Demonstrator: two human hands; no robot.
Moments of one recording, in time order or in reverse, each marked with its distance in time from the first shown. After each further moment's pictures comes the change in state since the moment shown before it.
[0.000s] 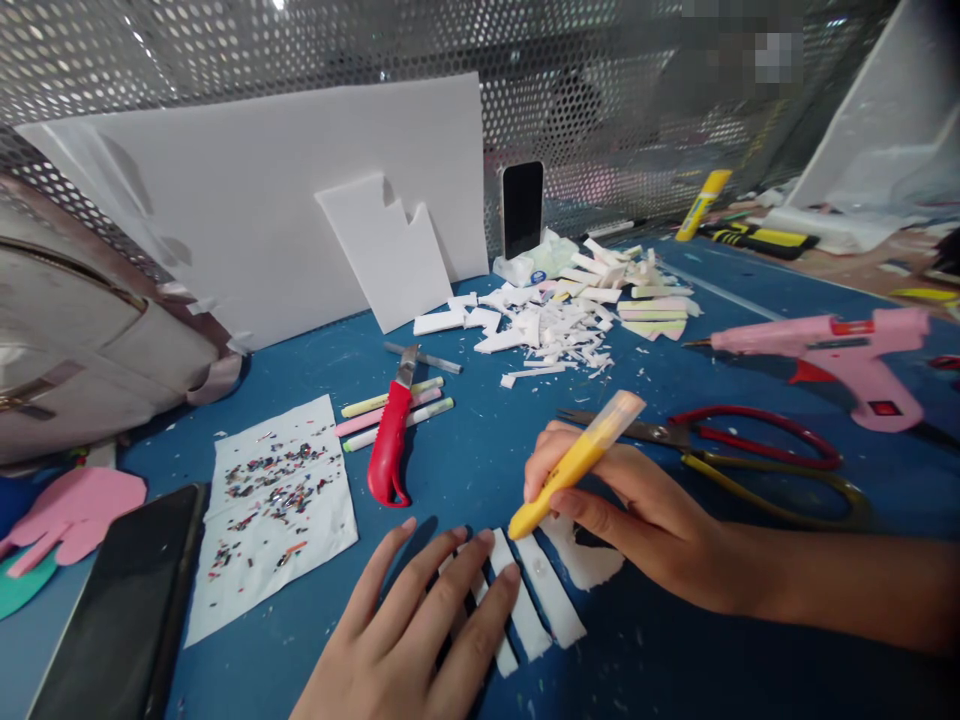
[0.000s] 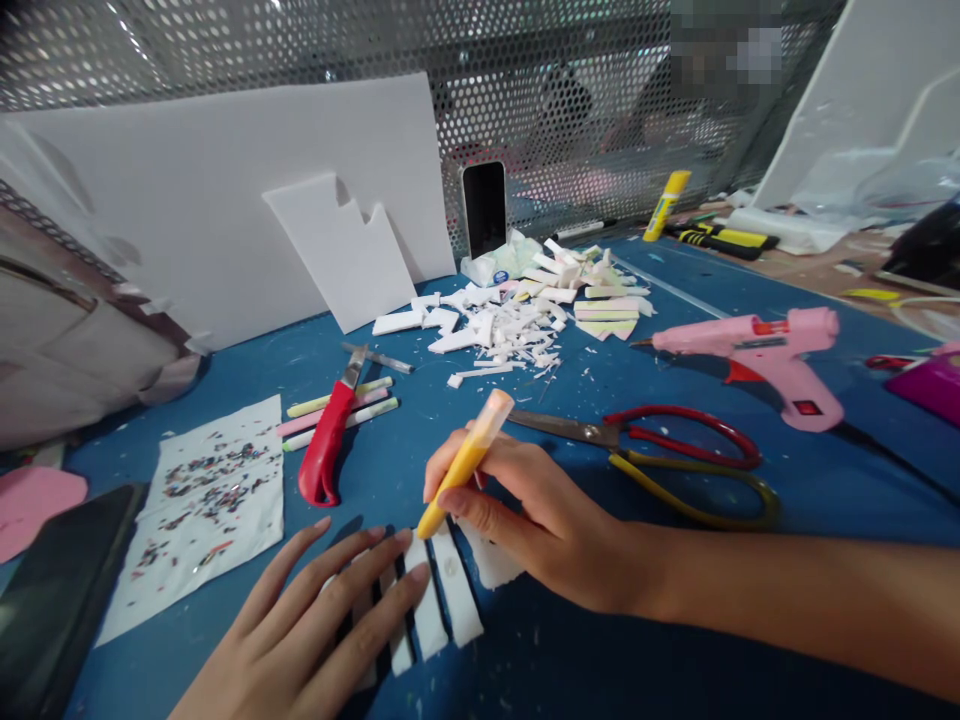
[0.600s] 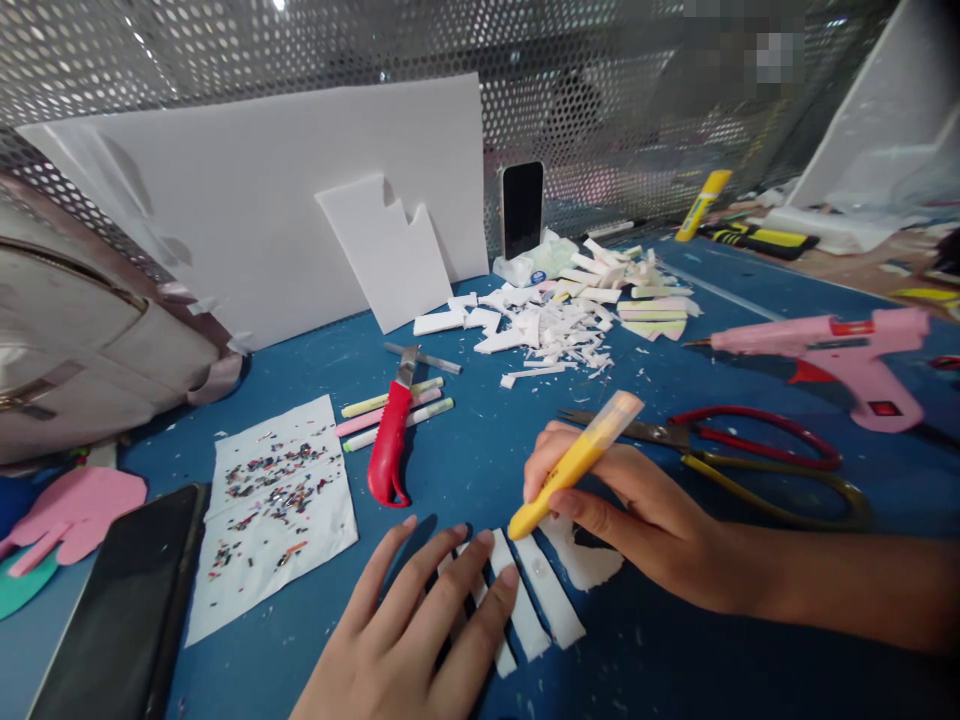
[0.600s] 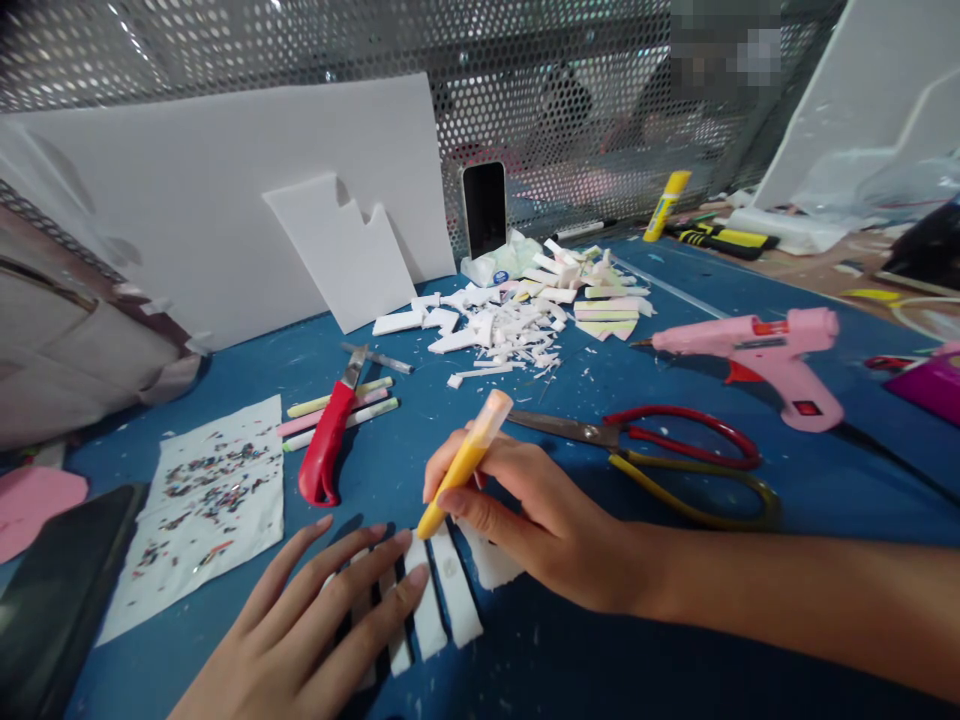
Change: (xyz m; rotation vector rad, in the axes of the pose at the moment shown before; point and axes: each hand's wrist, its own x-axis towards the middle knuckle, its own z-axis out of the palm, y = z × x) left_hand -0.001 0.000 0.002 -0.019 -0.020 -0.005; right_hand 0.000 0.000 0.000 0.025 -0.009 0.002
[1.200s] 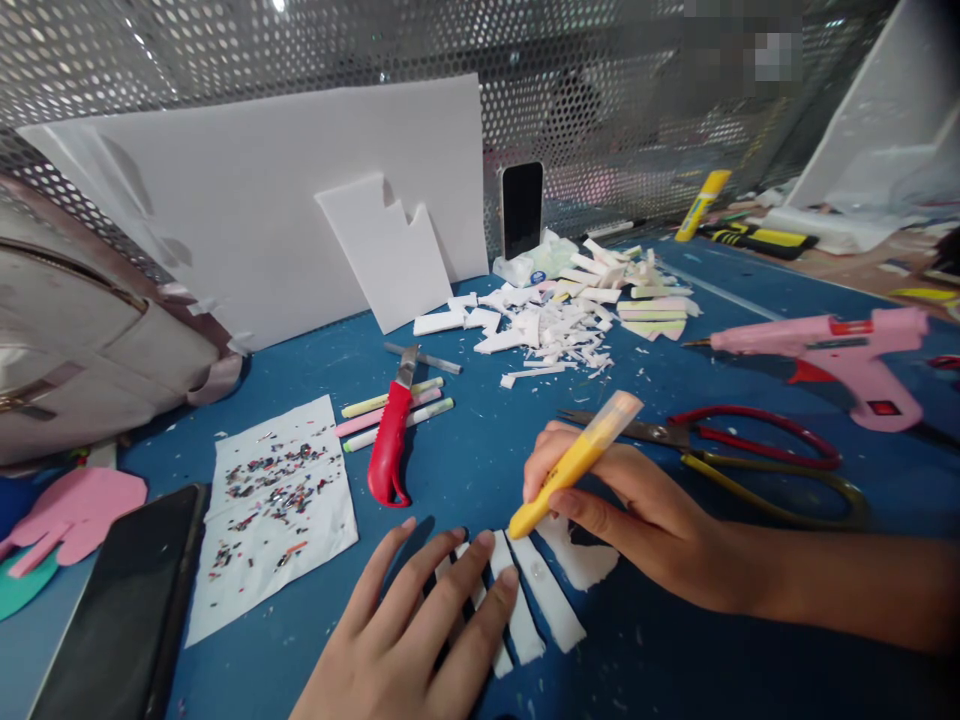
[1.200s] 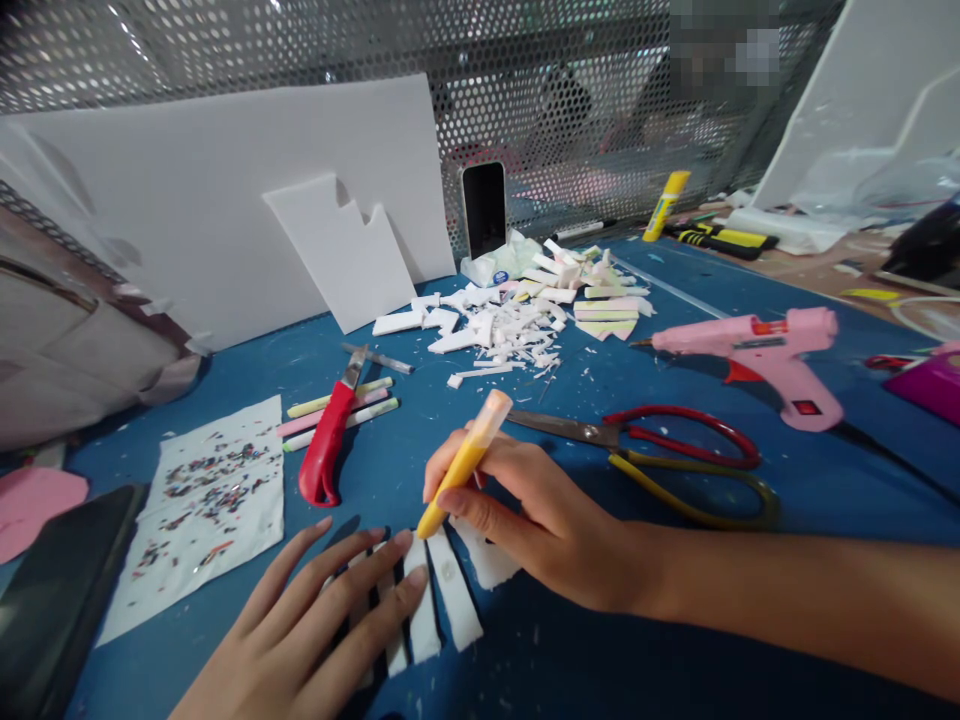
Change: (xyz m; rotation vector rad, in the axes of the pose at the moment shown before) left_hand -0.001 0.001 0.001 0.008 0.022 0.005; right_hand 0.001 -0.002 0.000 -0.022 0.017 -0.014
